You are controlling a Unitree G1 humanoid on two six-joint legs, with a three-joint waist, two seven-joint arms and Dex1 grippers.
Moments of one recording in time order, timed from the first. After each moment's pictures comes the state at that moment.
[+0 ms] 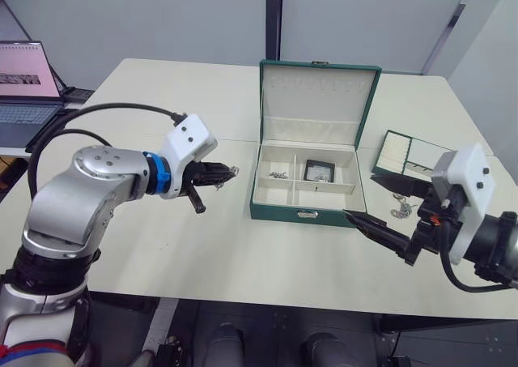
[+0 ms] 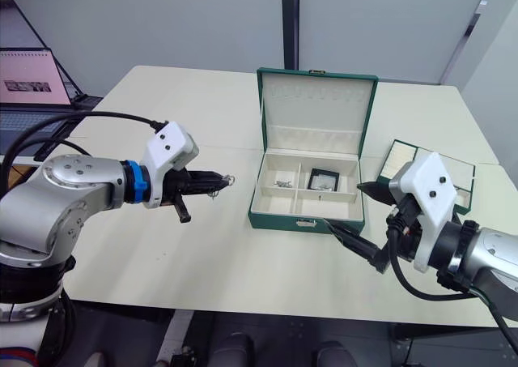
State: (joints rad) left arm -0.68 0.86 -0.04 -0.43 -0.42 1.11 -0.90; right arm -0.01 -1.14 -0.51 -0.93 1.50 0.86 0.10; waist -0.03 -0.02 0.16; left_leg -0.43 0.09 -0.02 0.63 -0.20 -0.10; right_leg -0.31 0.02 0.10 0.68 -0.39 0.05
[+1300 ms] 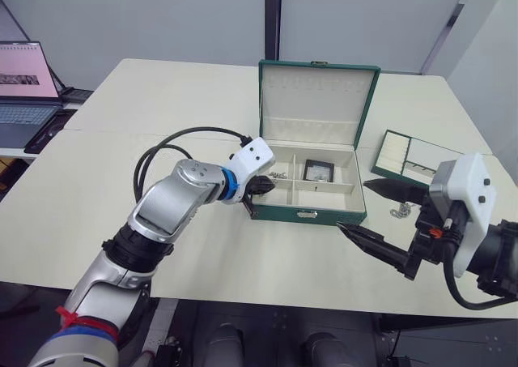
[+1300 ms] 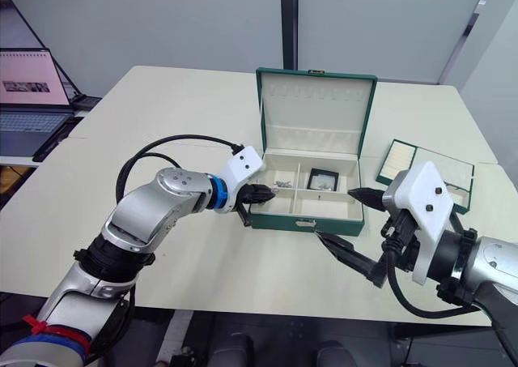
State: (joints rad) left arm -0.76 0.58 -0.37 -0.19 -0.25 0.99 -0.70; right arm 0.02 -1.21 -0.49 -0.98 1.52 0.77 0.11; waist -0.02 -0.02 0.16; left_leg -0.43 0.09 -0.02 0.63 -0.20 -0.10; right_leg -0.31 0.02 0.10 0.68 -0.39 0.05
